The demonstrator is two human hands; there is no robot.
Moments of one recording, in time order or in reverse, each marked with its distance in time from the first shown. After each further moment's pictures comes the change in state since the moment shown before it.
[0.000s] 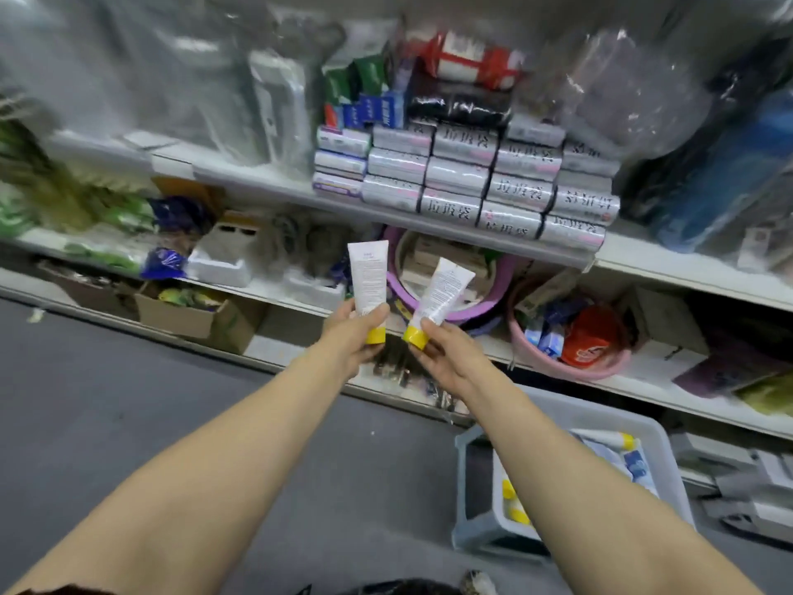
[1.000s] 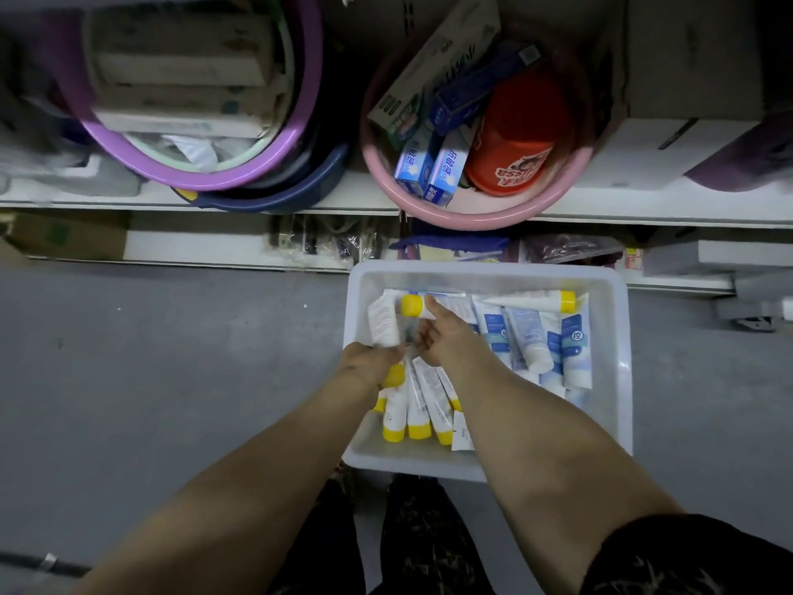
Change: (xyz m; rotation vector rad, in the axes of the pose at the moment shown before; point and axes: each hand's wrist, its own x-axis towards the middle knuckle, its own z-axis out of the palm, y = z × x) left_hand 0.136 -0.367 0.274 0.681 0.320 -0.657; right_hand 0.174 0.070 -0.438 0.300 0.574 0.714
